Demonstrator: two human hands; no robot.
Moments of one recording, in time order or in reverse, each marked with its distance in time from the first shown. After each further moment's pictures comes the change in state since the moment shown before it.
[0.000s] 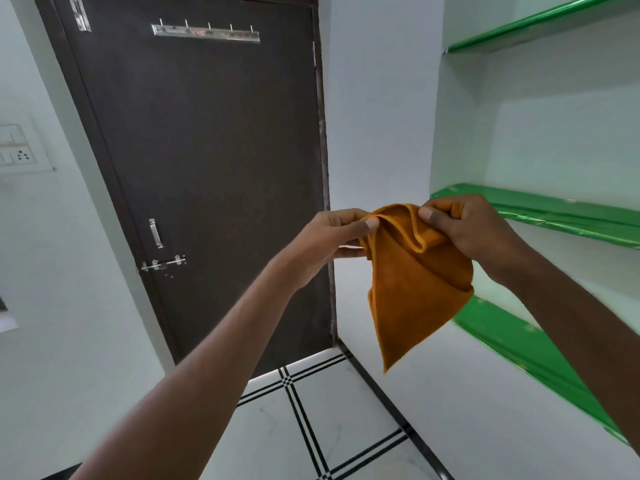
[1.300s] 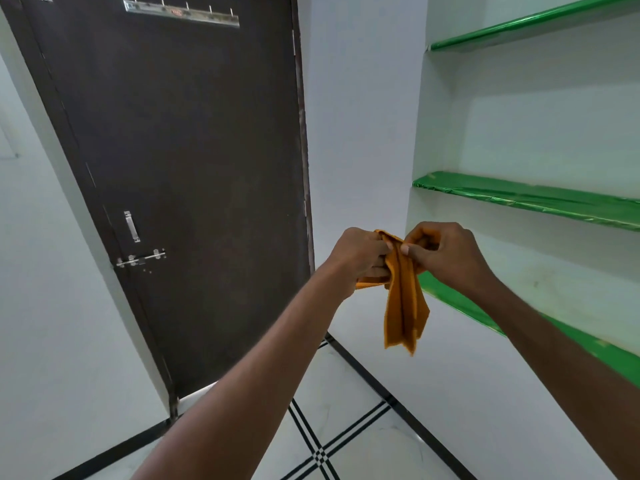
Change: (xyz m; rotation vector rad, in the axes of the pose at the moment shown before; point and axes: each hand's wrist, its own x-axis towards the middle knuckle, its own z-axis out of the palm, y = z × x) left_hand -0.057 -0.010 0.010 -0.174 0.023 -0.273; right_hand -0.059 -0.004 0.080 -0.245 0.164 0.039
